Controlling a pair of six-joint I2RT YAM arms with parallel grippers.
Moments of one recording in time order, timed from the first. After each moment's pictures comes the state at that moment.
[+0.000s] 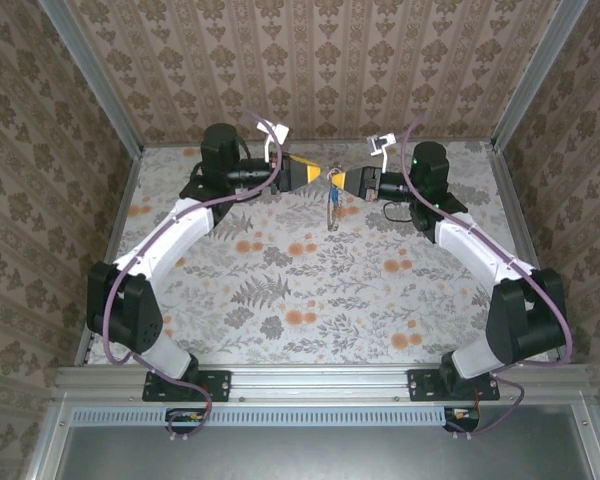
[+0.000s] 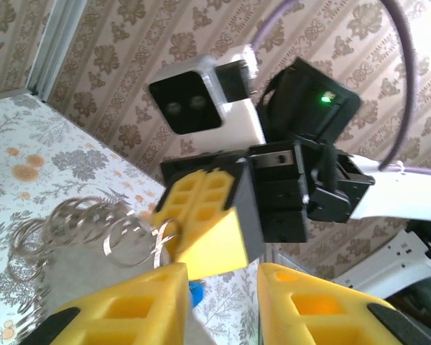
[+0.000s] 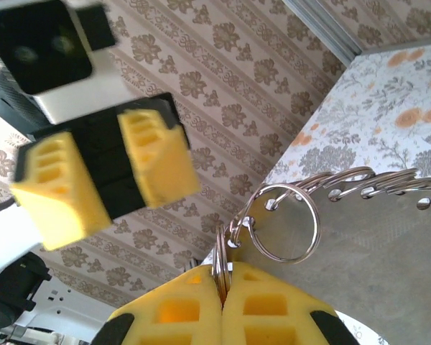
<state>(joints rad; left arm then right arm) -0.46 1.58 1.36 0.12 1.09 -0.50 0.24 1.50 1.10 0.29 -1.00 0.76</state>
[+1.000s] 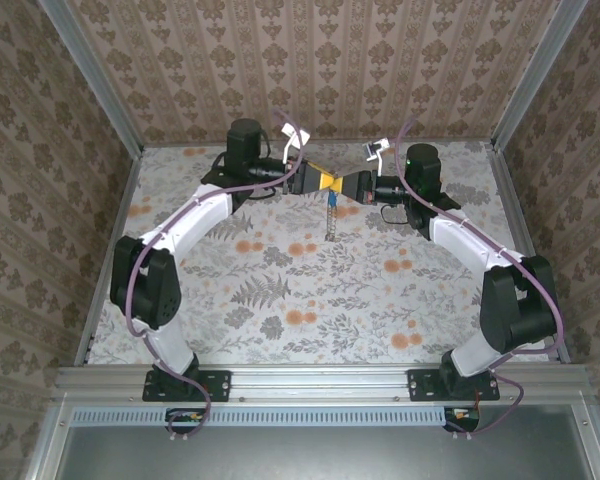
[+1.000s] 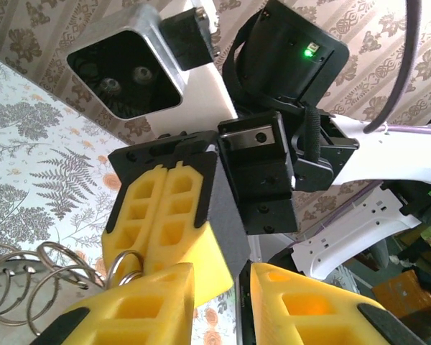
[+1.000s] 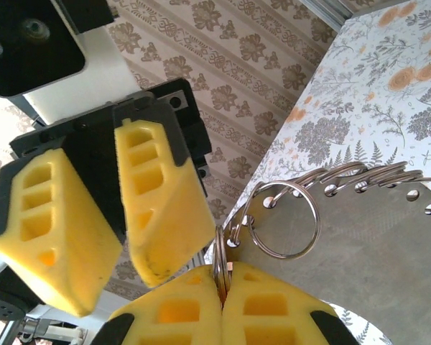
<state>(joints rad) -0.49 1.77 1.48 0.02 1.23 -0.43 0.23 1.56 1.10 0.28 -1.03 0.80</state>
